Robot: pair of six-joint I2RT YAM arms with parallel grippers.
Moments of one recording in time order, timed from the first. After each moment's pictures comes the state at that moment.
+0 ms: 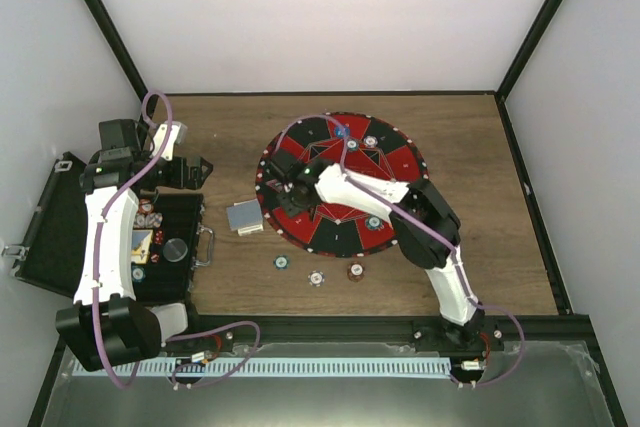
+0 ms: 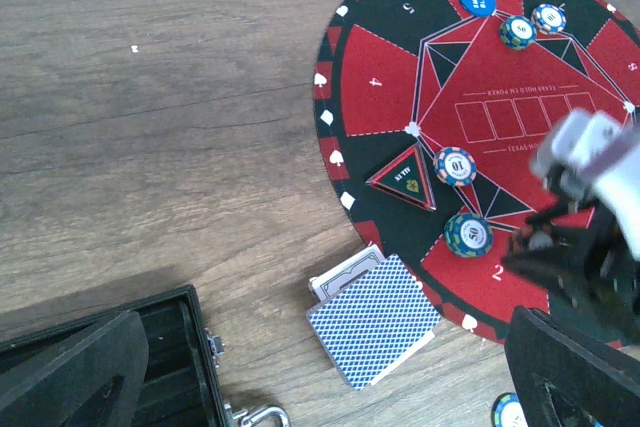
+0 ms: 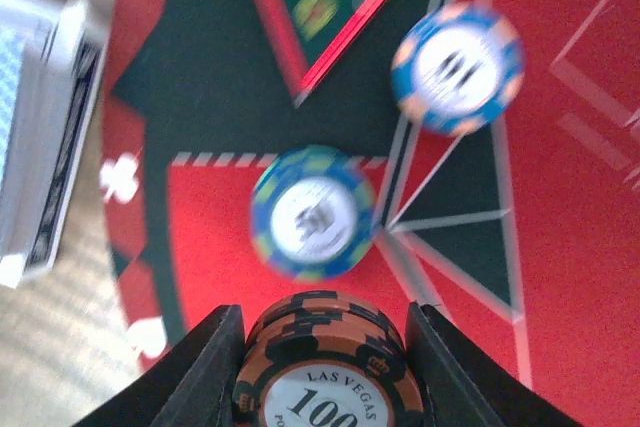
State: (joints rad) left arm 0.21 1.20 1.20 -0.92 0.50 0.27; right arm 0.94 2.08 1.64 -0.76 0.14 0.34
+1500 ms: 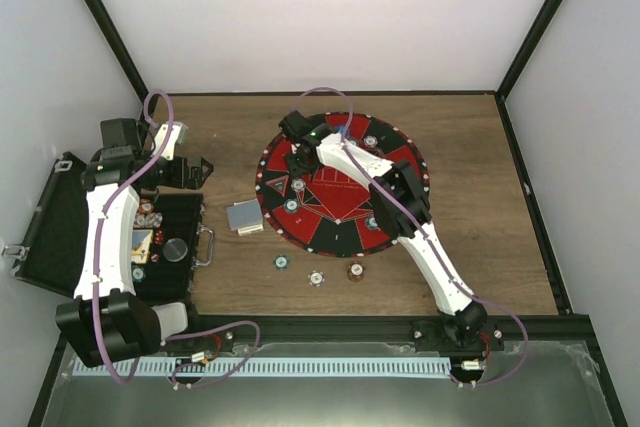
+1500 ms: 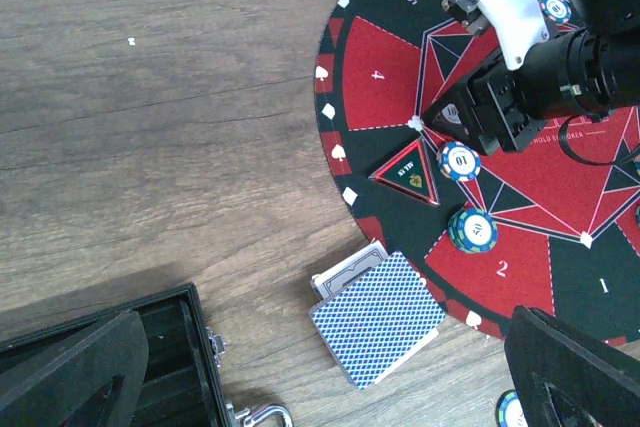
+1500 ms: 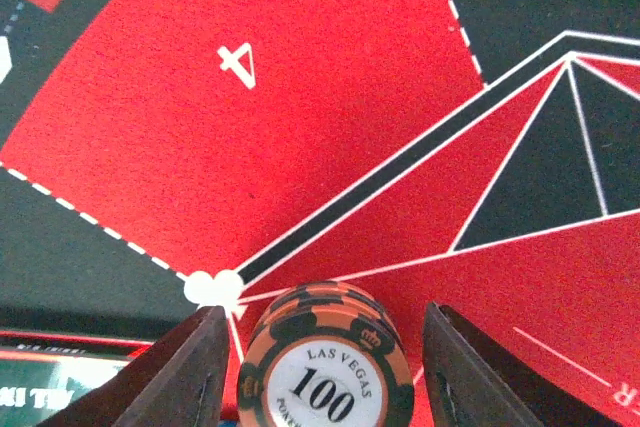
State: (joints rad) left arm 0.21 1.21 1.20 -0.92 0.50 0.28; right arm 0.70 2.49 2.18 -0.80 0.08 0.24
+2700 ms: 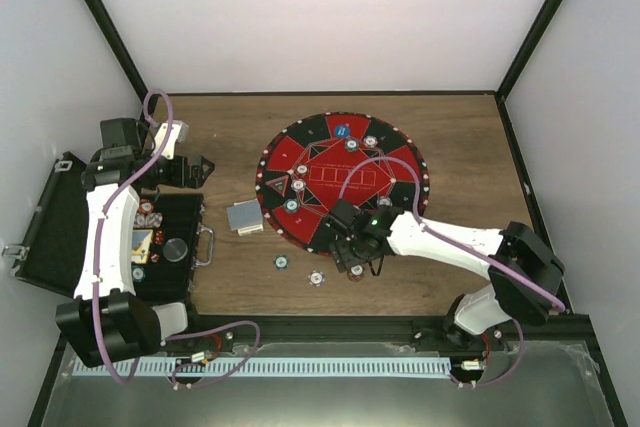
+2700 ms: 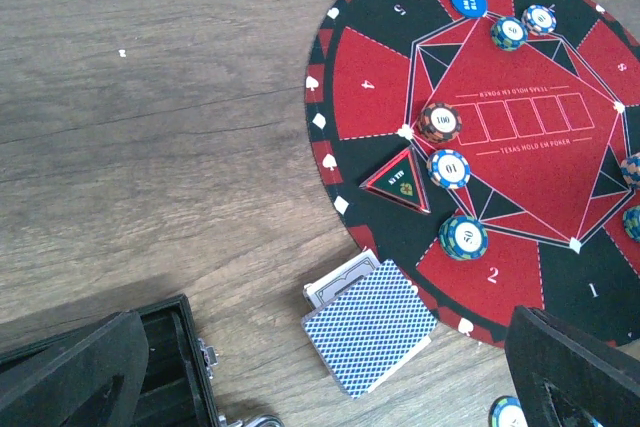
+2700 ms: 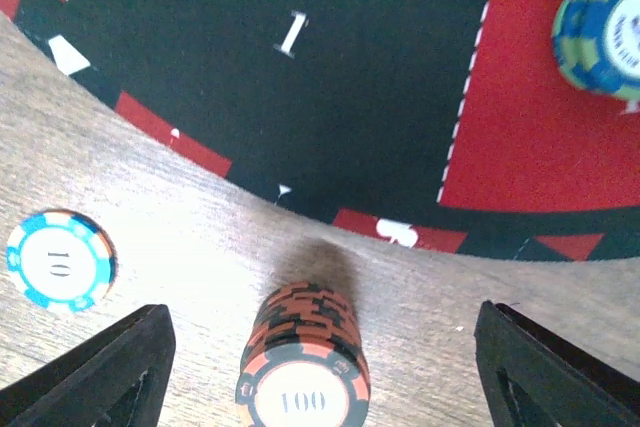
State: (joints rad) left arm 0.21 1.21 1.20 -0.91 0.53 0.28; right arm 0.98 1.47 0.95 -0.79 0.13 0.56
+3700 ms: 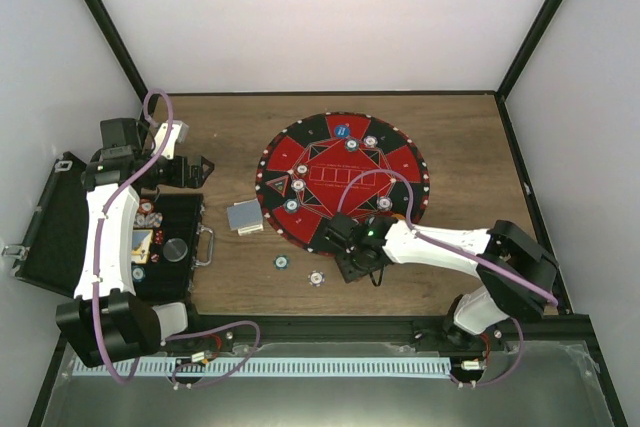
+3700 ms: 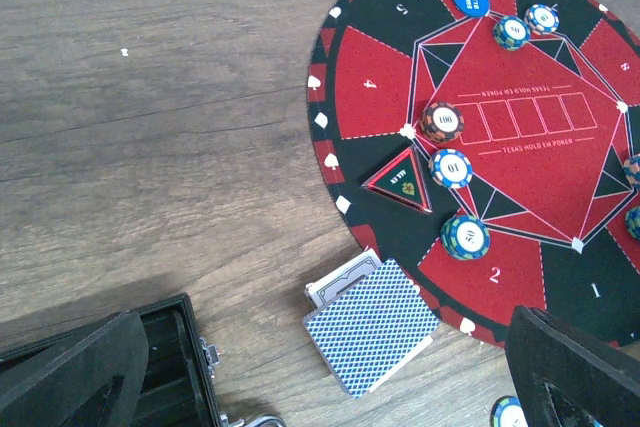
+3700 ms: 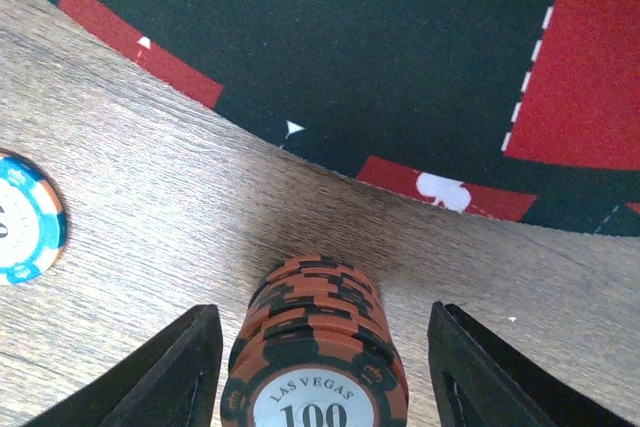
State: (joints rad) left arm 0.21 1.21 1.20 -0.91 0.52 0.28; right arm 1.02 1.50 0.85 -0.73 0.09 0.57
